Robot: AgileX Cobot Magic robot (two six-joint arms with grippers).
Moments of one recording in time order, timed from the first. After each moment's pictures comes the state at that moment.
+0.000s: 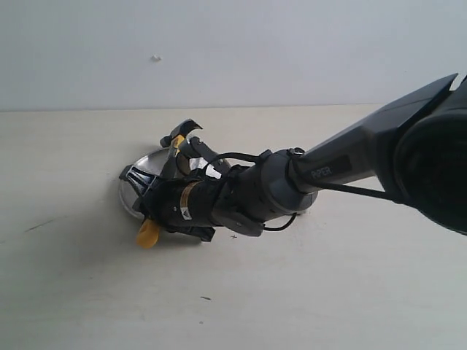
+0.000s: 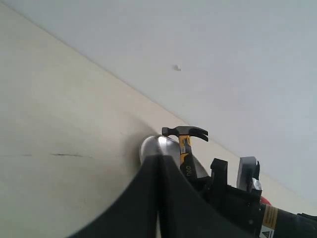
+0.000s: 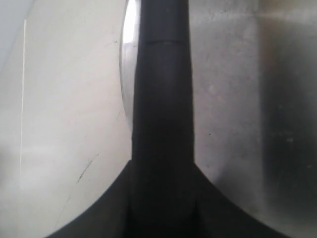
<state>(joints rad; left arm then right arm) 0.02 0.01 -0.01 -0.66 0.26 0.02 0.63 2.30 -1.33 -0.47 -0.30 1.60</state>
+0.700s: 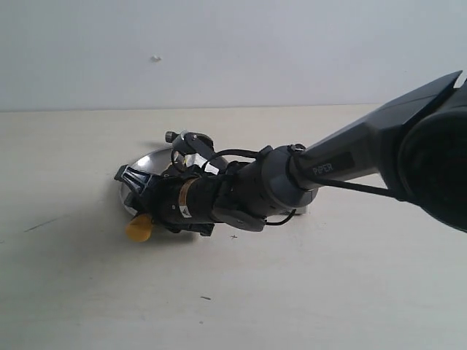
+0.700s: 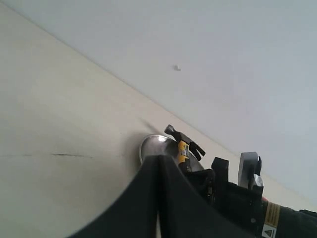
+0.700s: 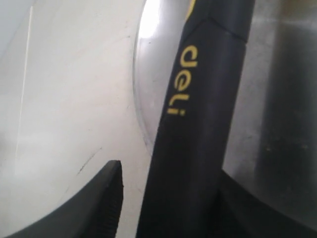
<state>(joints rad) 0.02 0.01 -0.01 -0.66 0.26 0.02 0.63 2.29 -1.34 -0.54 -0.29 1.61</state>
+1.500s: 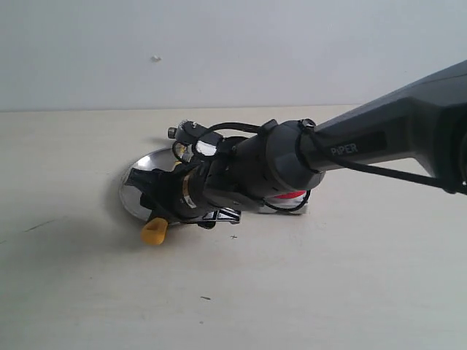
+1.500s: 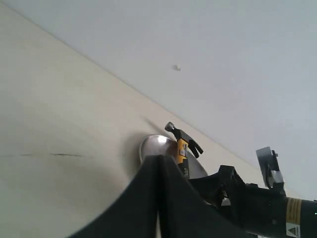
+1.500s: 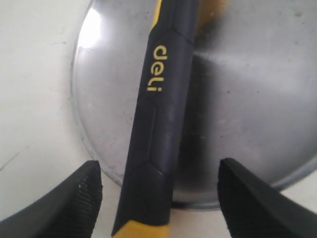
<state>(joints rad) 0.02 0.01 -0.01 -0.66 0.26 0.02 0.66 2.17 -1.34 -0.60 0.11 1.54</state>
